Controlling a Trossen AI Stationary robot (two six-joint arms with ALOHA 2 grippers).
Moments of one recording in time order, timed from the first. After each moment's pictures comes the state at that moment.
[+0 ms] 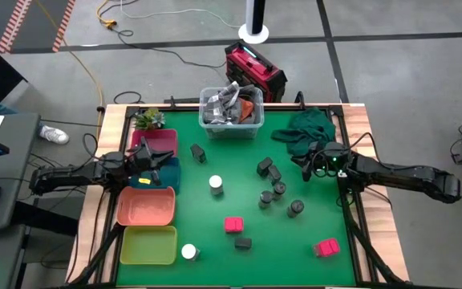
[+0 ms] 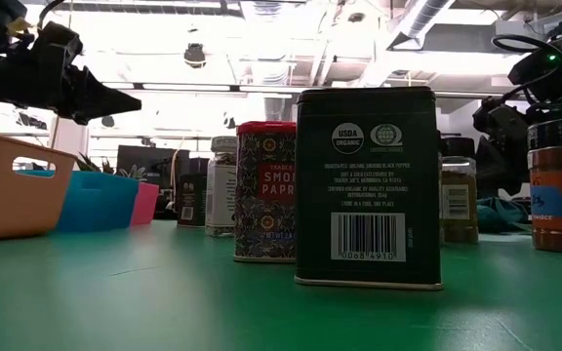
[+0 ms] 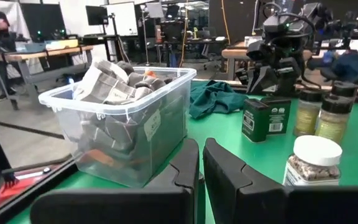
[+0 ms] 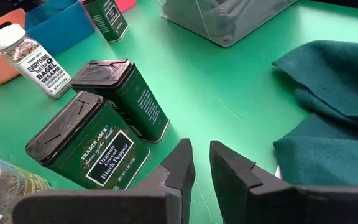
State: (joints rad) left arm 0.07 0.05 0.06 -0.03 -0.37 0.04; right arm -0.39 0.47 0.02 0.01 -0.01 0.34
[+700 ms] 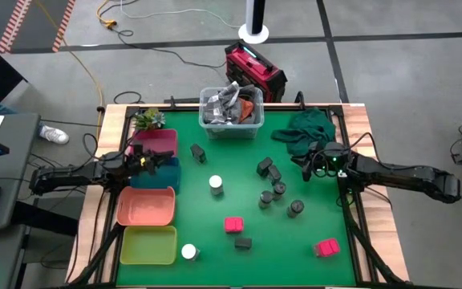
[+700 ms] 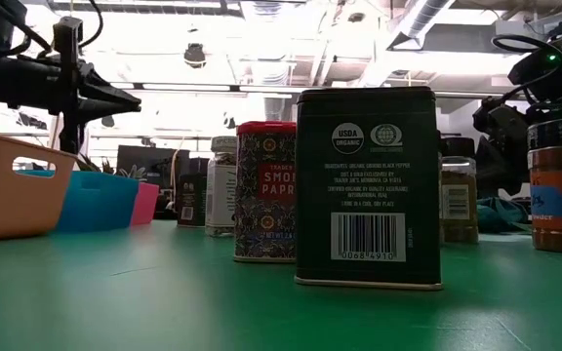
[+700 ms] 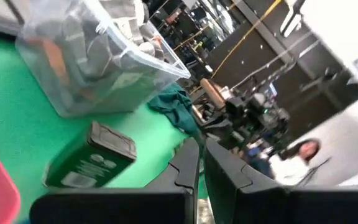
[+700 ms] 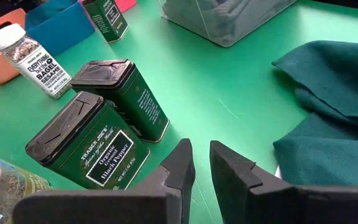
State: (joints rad) left arm 0.07 0.05 0.06 -0.03 -0.37 -0.89; right arm -0.39 0.47 0.02 0.01 -0.01 0.34
